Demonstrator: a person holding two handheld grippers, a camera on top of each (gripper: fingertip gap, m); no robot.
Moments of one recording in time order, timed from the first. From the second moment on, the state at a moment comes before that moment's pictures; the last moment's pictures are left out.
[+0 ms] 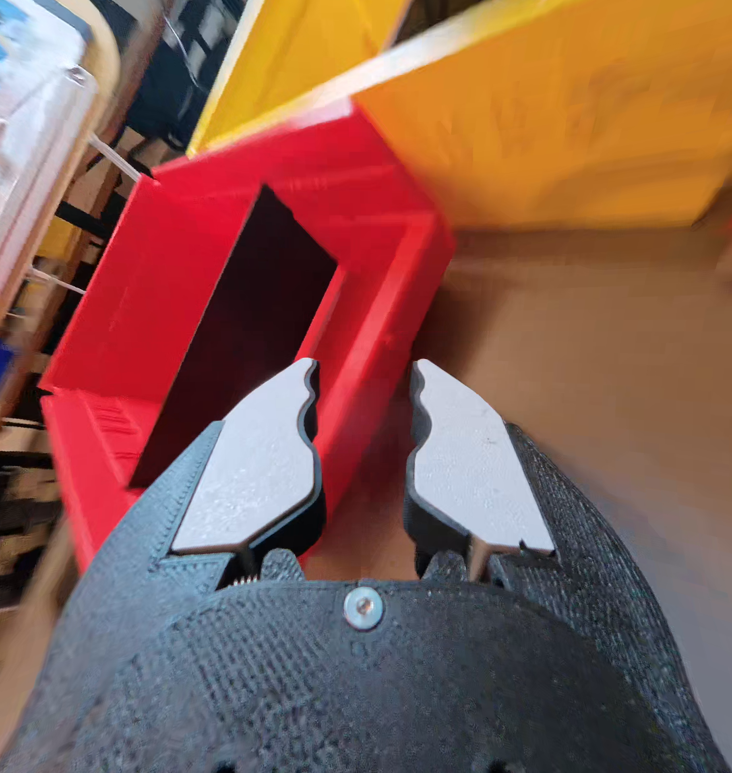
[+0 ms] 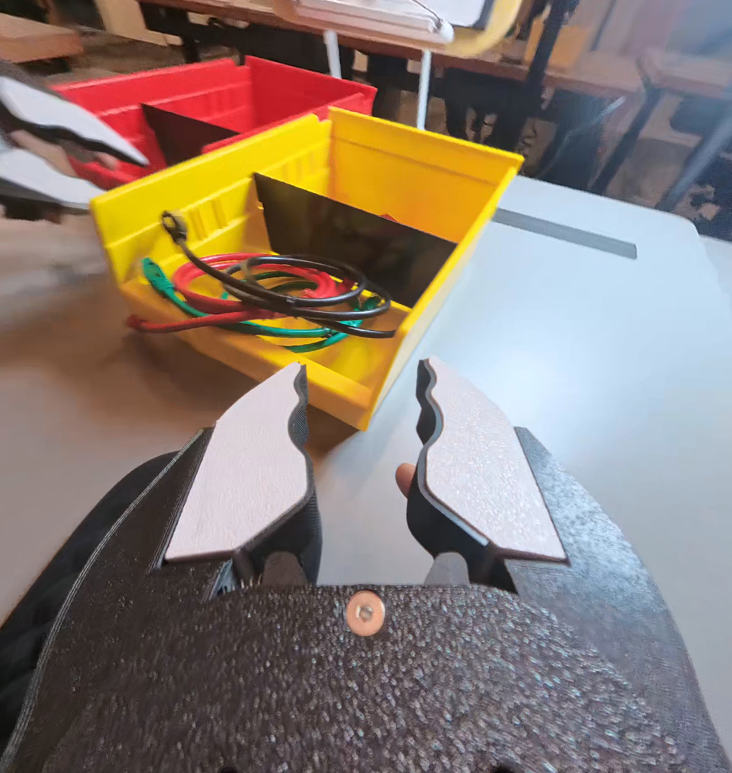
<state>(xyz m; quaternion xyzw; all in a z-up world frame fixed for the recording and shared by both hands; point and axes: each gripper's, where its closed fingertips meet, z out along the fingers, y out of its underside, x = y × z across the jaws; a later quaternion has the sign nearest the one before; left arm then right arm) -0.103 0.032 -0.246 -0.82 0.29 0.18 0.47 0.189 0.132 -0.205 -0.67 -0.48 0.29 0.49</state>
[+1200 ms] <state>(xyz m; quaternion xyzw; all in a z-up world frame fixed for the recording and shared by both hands) -0.075 -0.094 -0.055 -0.74 -0.03 0.18 0.65 0.039 0.040 -0.069 -0.55 -0.46 0.38 0.58</state>
